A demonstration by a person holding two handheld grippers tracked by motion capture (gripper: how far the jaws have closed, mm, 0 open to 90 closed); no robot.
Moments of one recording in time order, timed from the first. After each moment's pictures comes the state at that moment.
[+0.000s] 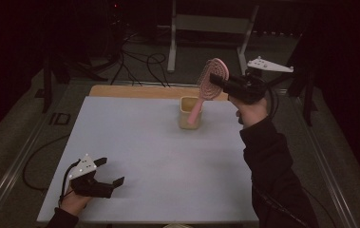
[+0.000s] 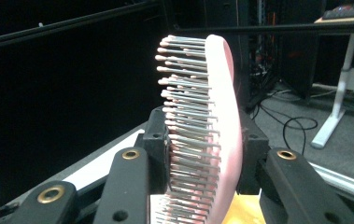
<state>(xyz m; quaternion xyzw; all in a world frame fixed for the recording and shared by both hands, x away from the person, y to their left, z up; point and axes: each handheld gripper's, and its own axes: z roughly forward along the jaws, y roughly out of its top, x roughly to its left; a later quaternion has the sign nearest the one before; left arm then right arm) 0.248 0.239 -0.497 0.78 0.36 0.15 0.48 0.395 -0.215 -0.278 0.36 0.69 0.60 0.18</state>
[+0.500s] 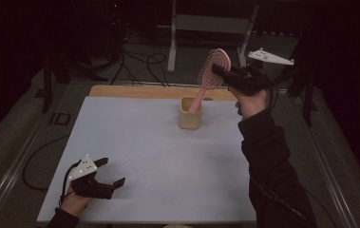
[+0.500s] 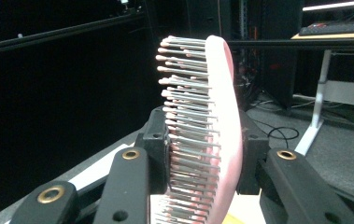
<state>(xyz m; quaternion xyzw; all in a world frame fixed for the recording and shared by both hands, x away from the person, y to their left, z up) 0.246 0.237 -0.496 0.78 0.35 0.15 0.49 0.413 -0.215 -0.270 0.37 0.67 0.61 0.21</state>
